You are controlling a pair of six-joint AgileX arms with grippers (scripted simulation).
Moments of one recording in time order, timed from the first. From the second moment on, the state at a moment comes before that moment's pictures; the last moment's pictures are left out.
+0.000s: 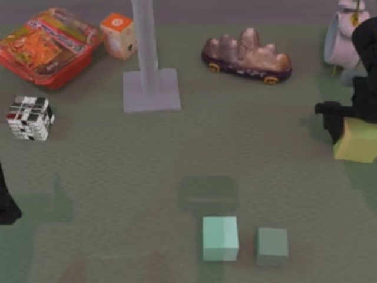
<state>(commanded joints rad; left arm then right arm) 0.02 0.00 0.00 0.00 0.00 0.00 0.08 2.25 1.60 -0.92 0.00 0.27</state>
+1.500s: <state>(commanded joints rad) 0.02 0.00 0.00 0.00 0.00 0.00 0.33 2.22 1.85 -1.21 0.01 0.48</state>
